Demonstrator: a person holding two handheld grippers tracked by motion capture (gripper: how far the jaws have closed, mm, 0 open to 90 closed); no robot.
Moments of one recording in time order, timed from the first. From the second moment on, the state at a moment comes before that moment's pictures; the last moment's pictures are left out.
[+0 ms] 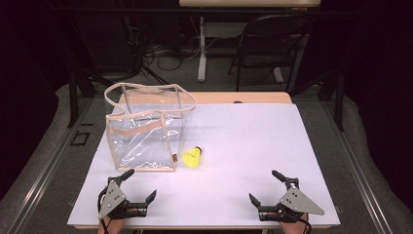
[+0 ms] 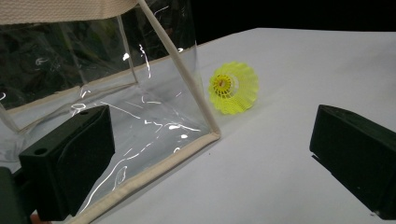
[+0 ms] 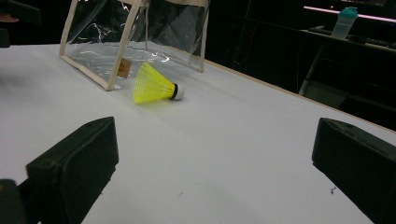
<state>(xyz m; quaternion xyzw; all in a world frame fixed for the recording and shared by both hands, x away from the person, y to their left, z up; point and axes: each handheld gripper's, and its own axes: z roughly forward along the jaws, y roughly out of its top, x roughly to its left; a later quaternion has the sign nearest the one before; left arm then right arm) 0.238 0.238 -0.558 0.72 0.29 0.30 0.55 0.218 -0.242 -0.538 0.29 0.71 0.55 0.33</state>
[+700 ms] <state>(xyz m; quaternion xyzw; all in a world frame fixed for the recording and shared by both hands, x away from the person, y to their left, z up) 0.237 0.224 -0.558 0.74 0.28 0.29 0.54 0.222 -0.236 -0.538 0.28 0.72 0.55 0.33</state>
